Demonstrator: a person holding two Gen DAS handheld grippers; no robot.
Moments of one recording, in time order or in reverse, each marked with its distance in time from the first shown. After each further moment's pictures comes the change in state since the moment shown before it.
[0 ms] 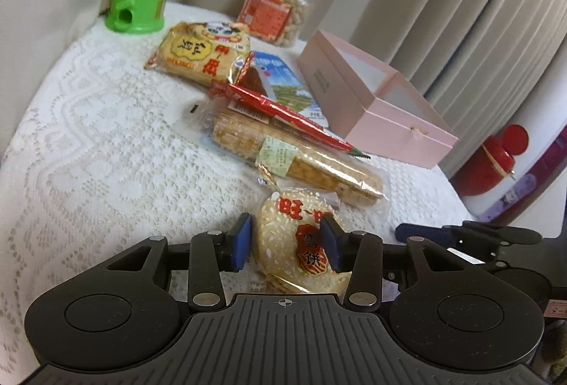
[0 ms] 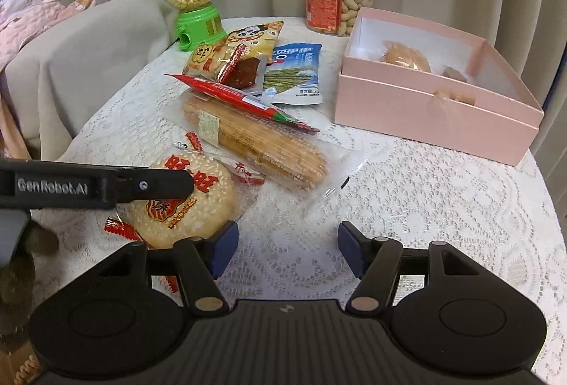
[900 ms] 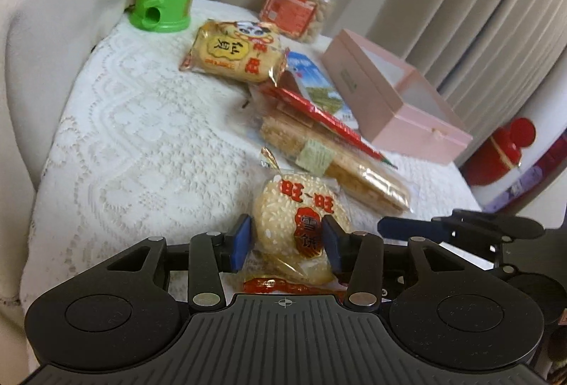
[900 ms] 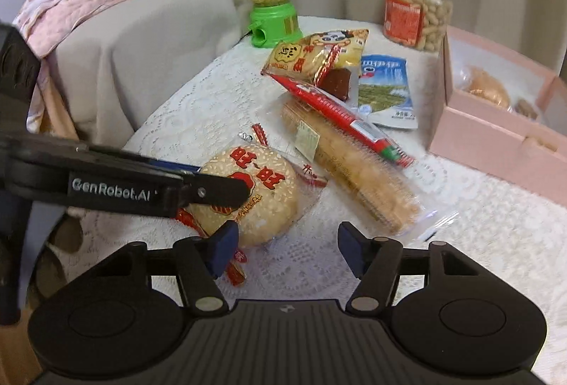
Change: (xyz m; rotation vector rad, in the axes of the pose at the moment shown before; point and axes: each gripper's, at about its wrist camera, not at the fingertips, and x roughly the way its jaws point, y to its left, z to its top) left arm -0.008 0.034 0.018 -0.011 0.061 0.007; right arm 0.009 0.048 0.021 -0.079 0.016 0.158
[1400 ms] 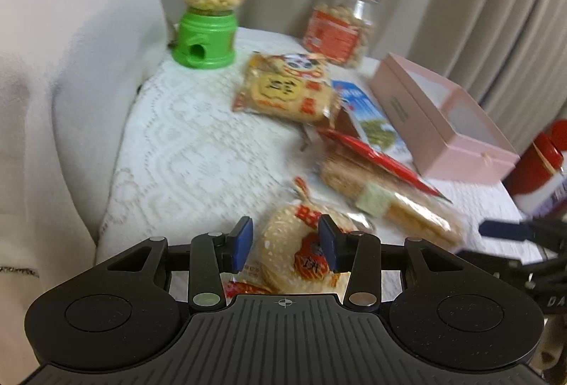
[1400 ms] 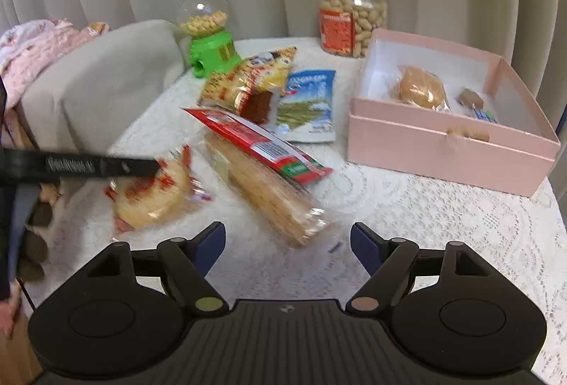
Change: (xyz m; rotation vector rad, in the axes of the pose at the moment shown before) left arm -0.006 0.010 0.023 0.057 -0.044 0.167; right arm -0.023 -0.053 0.002 0.099 -0.062 -0.055
